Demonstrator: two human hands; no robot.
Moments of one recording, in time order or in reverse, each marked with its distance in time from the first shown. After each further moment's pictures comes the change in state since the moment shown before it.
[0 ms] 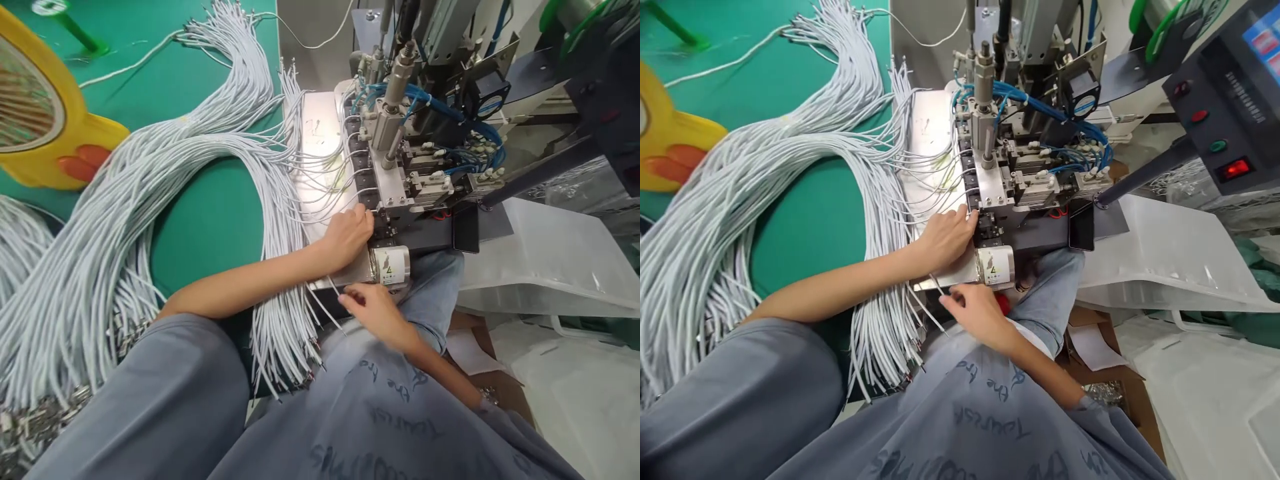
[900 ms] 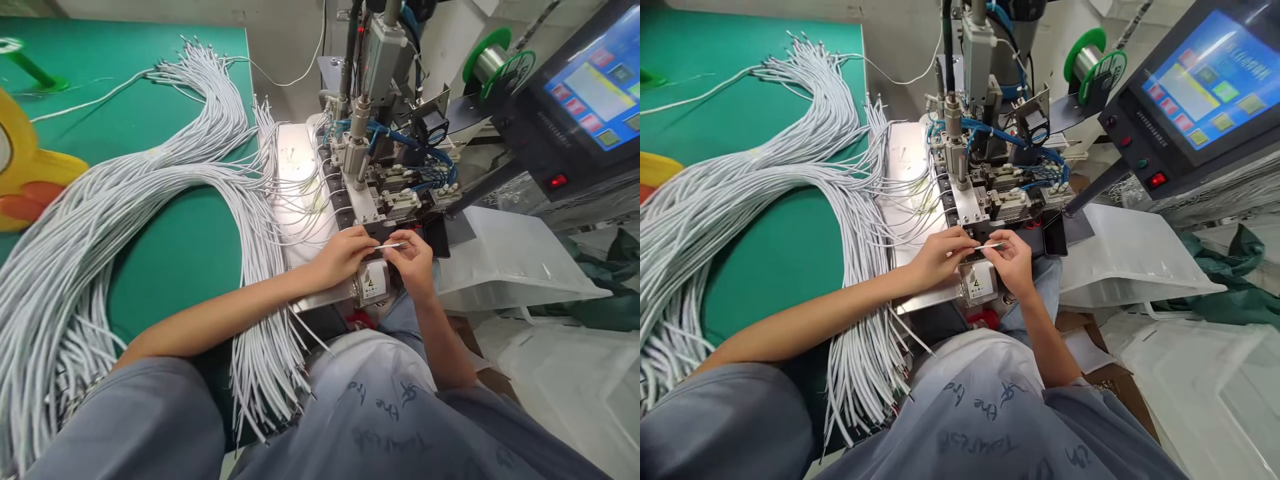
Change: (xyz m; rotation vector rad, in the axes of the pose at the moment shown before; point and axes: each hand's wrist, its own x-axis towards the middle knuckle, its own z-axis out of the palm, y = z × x) left_hand 0.008 -0.003 0.015 -0.935 0.499 0.380; right_hand 0.048 0.018 -0.083 0.478 0.561 -0.171
